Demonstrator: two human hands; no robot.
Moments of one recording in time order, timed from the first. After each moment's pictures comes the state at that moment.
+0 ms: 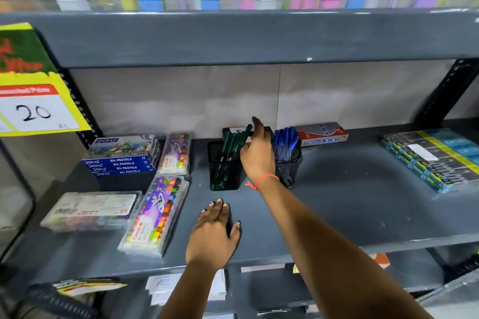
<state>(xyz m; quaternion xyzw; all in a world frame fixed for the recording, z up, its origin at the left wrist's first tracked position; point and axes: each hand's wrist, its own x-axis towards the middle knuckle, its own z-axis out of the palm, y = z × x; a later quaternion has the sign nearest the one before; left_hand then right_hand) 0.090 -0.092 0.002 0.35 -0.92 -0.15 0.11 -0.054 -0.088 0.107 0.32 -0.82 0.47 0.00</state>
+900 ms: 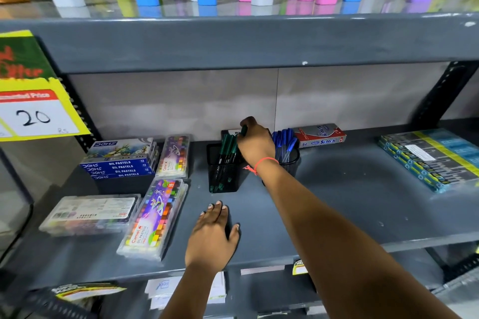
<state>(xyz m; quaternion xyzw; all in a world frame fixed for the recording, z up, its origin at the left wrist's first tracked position) 0.090 -0.092 0.002 0.34 -0.92 -0.15 0.11 -0.076 -0.103 0.132 0.34 -0.86 0.38 -0.04</state>
